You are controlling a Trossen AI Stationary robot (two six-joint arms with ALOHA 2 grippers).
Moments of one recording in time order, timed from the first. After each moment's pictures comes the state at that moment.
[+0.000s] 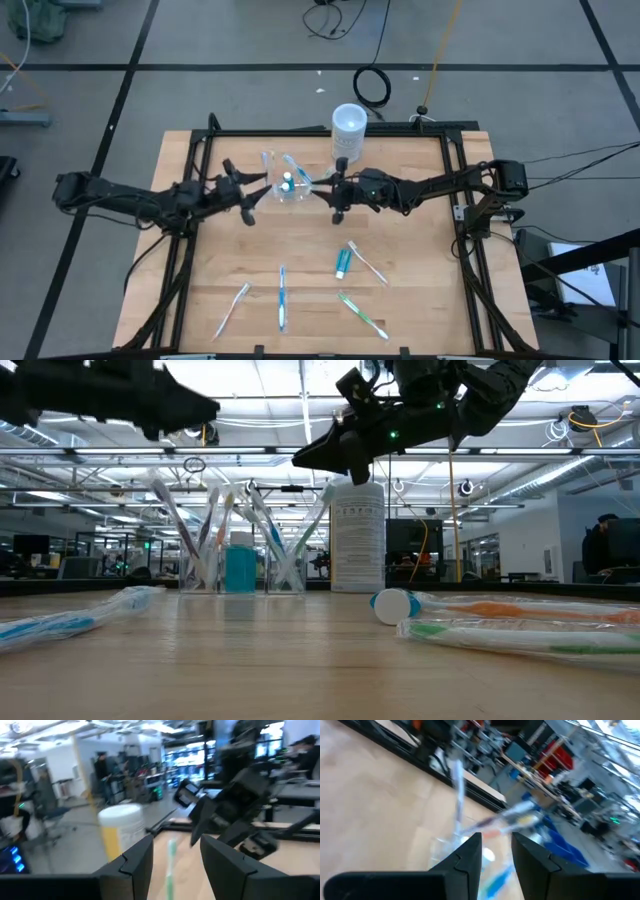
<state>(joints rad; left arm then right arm) -0.06 0.76 0.28 0.62 -0.44 0.16 -0.10 1.68 0.88 0.66 0.10 -0.63</state>
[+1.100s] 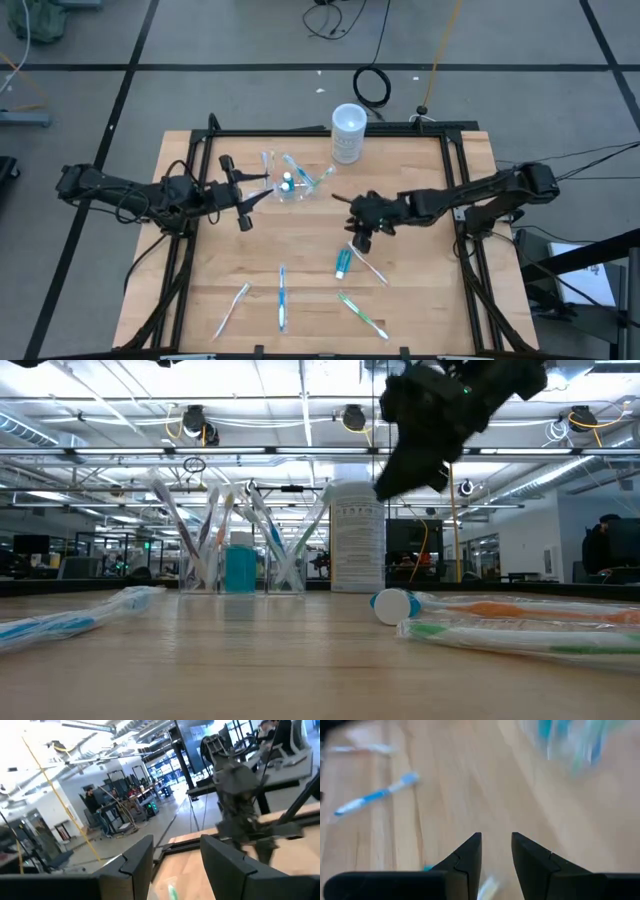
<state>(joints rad) -0.18 0.80 0.56 0.40 -0.44 0.48 0.10 1.45 0.88 -0.19 0.10 0.46</state>
